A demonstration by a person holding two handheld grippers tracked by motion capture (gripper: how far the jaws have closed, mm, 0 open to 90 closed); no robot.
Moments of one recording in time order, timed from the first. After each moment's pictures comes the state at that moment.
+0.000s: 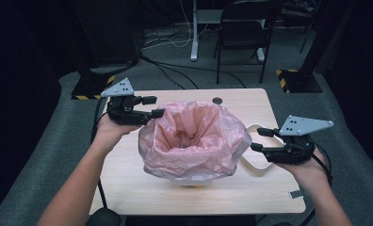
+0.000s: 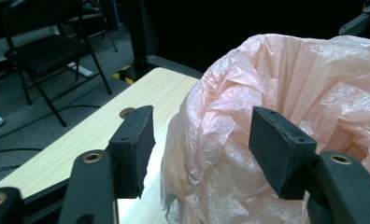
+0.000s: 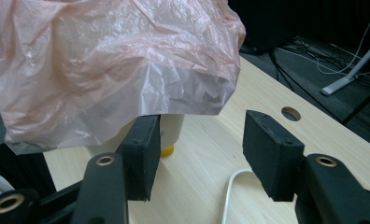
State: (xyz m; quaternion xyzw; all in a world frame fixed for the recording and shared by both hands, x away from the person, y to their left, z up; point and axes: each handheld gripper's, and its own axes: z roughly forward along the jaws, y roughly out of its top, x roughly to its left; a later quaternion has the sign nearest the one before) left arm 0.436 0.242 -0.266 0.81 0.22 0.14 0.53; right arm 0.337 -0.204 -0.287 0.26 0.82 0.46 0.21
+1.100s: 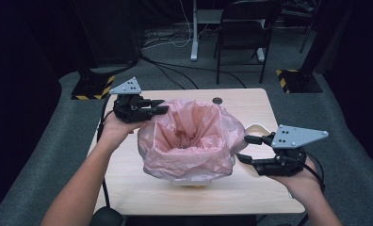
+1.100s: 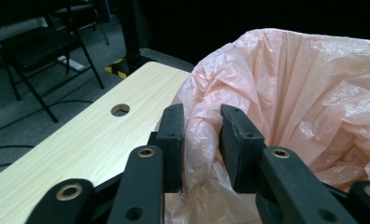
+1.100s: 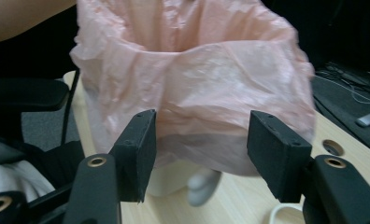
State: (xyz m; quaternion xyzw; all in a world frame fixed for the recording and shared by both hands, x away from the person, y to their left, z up) left arm 0.442 0.230 -0.266 0.82 0.21 0.13 0.52; right arm 0.310 -0.175 -0.279 0.20 0.82 0.50 0.18
